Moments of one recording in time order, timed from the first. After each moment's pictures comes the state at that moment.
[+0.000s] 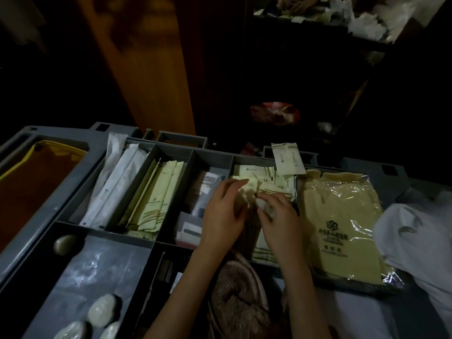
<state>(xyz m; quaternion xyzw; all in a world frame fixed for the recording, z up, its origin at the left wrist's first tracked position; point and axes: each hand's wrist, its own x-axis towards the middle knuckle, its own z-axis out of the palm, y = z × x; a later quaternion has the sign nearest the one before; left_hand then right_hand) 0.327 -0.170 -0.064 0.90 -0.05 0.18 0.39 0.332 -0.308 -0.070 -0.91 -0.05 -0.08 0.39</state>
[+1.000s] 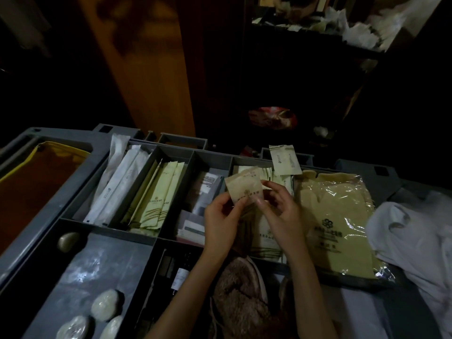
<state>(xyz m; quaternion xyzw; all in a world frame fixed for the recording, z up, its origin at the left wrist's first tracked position) 0.306 -0.186 -0.045 0.68 0.07 0.13 0.72 0.326 -0.313 -0.049 -0.78 -0.01 0.00 0.62</state>
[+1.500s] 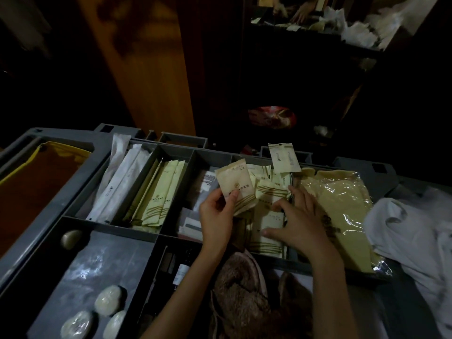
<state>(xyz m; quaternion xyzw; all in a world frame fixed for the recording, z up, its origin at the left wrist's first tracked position) 0.309 -0.180 -0.057 0.67 0.14 0.17 0.71 0.326 -0.349 -0.035 -0.97 -0.07 0.13 0.20</state>
